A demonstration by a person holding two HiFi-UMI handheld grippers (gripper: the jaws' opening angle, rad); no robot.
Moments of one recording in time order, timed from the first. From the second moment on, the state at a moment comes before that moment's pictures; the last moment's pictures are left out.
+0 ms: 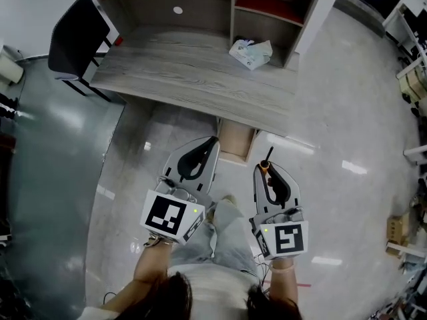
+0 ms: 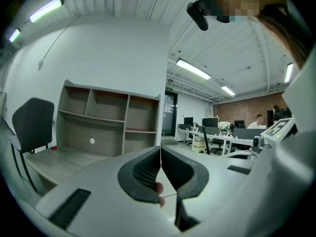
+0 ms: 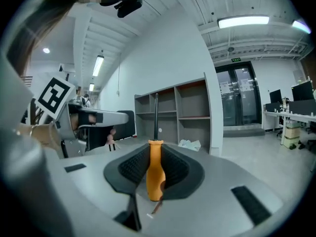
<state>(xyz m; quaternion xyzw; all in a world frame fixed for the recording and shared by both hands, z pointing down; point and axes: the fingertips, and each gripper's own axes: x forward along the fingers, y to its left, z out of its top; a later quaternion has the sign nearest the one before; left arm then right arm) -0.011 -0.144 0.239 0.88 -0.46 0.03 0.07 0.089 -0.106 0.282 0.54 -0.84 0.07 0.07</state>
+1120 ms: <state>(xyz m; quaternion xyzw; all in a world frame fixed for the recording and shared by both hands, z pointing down) -0.089 -0.242 0.381 0.84 -0.53 0.03 0.11 0.040 -0.186 0.529 0.42 -0.87 0.10 0.25</state>
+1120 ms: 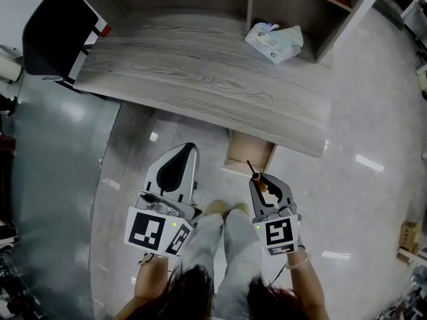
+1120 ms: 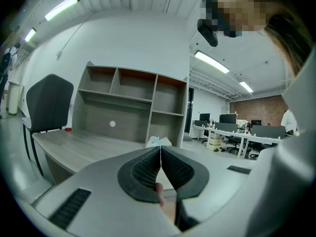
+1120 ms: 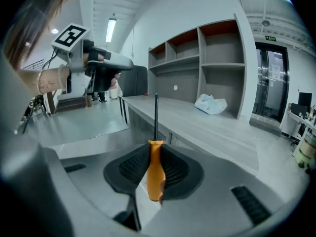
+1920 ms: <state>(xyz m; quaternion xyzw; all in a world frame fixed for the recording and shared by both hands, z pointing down) -0.113 -0.264 0.443 0.83 -0.54 0.04 0.12 0.038 -0.221 0.713 0.39 -0.83 0.10 0.39</state>
